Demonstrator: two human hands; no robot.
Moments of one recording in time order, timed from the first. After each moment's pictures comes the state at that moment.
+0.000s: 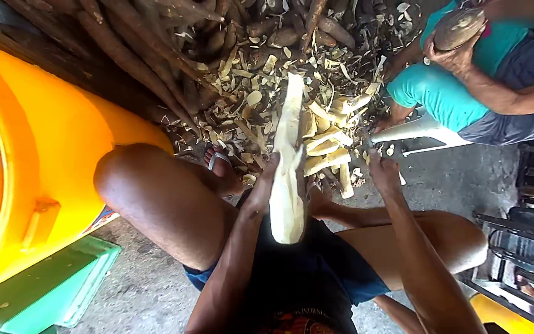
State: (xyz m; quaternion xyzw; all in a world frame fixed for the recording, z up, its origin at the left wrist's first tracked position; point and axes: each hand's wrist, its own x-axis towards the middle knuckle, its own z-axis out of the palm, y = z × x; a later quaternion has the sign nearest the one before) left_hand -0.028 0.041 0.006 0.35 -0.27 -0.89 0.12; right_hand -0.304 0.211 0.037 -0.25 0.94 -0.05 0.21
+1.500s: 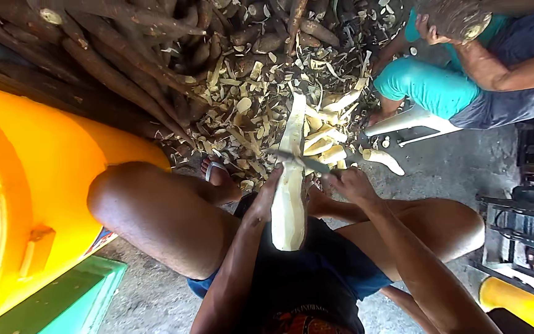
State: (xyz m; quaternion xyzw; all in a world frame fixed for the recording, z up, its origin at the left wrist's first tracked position) left_hand -0.036 0.051 0.013 0.36 -0.26 -0.89 0.06; right_hand -0.256 0.198 0.043 -0.43 0.85 0.01 0.30
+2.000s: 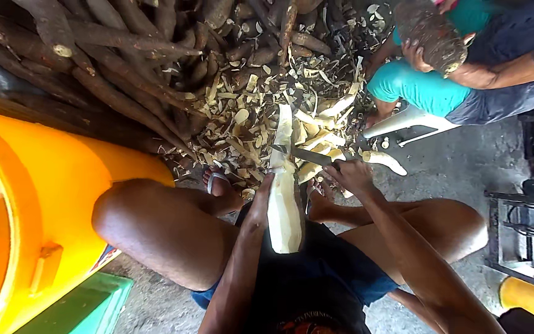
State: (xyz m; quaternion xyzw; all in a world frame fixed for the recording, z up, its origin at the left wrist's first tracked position) left_hand -0.044 0.050 0.014 0.40 -0.24 -0.88 0.11; right_hand -0.284 0.191 0.014 -0.42 0.88 0.05 0.19
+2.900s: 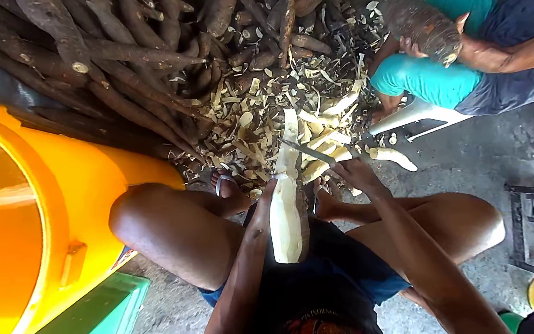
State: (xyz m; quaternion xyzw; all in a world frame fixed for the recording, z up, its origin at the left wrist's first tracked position) left_hand -0.023 0.053 0.013 0.34 -0.20 -0.91 0.11; right_hand -0.292 0.198 0.005 -0.41 0.86 -0.04 0.31
